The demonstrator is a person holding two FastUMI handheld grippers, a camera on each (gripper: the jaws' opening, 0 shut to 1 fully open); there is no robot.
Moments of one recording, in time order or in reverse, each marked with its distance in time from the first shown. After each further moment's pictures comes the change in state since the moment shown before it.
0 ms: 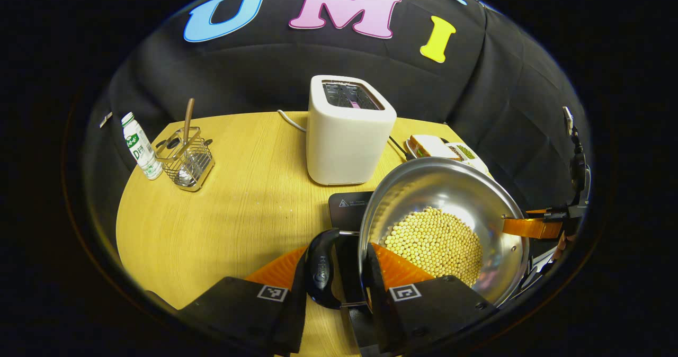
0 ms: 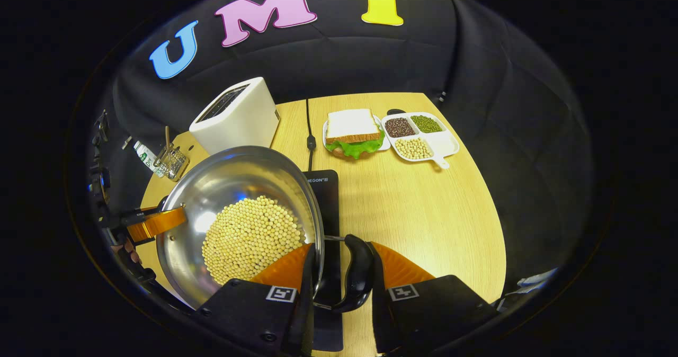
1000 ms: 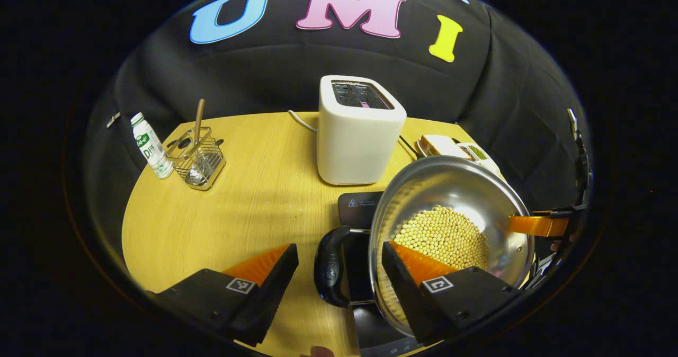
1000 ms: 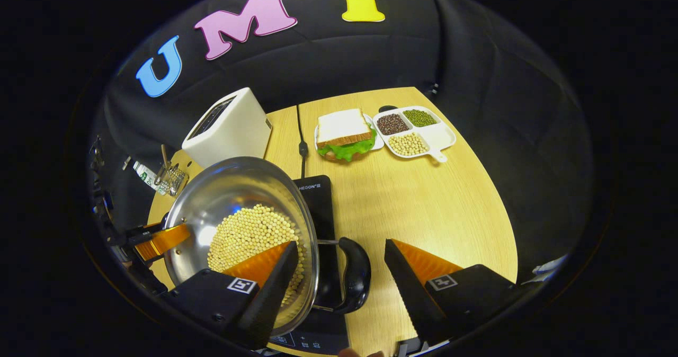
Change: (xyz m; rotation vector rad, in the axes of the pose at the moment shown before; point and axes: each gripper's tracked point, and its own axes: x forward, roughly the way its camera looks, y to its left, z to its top) left arm -0.003 0.007 0.000 -0.028 -0.006 0.055; right arm 0.005 -0.007 0.006 0.106 -0.011 0.008
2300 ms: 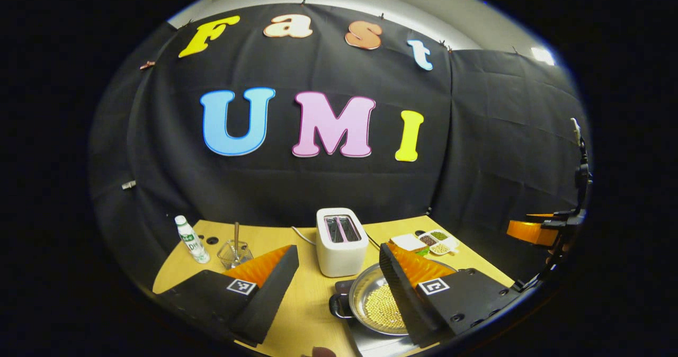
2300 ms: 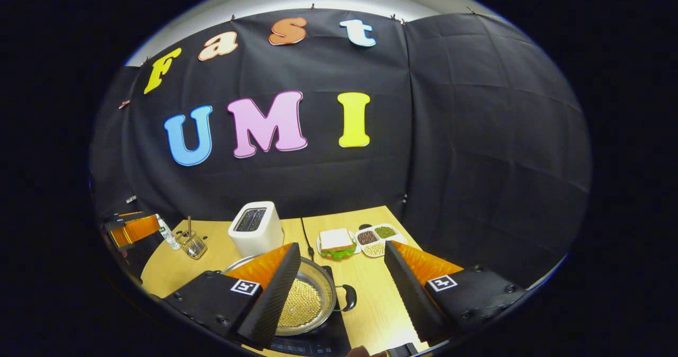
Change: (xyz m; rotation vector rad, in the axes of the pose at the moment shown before) left arm -0.222 -0.009 0.137 0.154 -0.618 -0.052; right arm -0.229 0.039 0.101 -0.046 -0.686 -0.088
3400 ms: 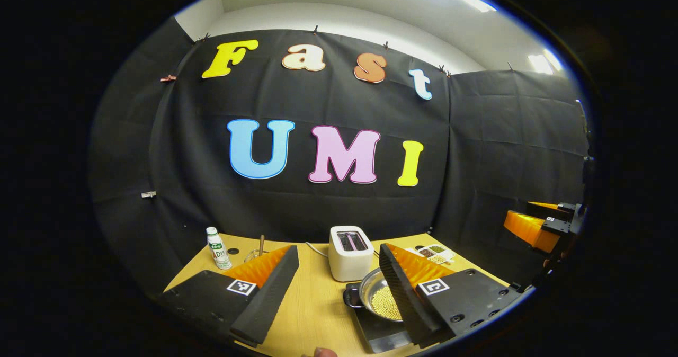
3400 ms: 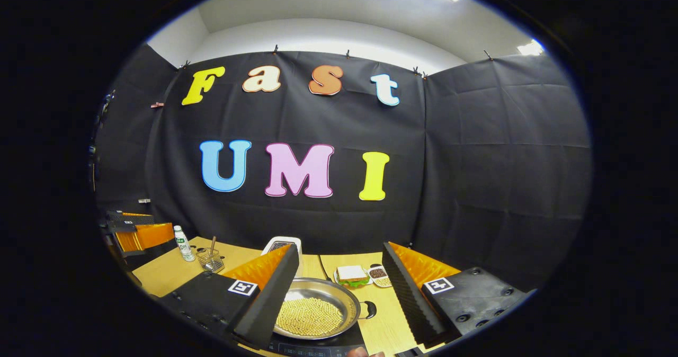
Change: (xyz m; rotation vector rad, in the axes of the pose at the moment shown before) left arm -0.099 0.026 0.005 -0.035 -0.114 0.051; right arm -0.092 0.071 0.044 -0.101 -0.264 0.048
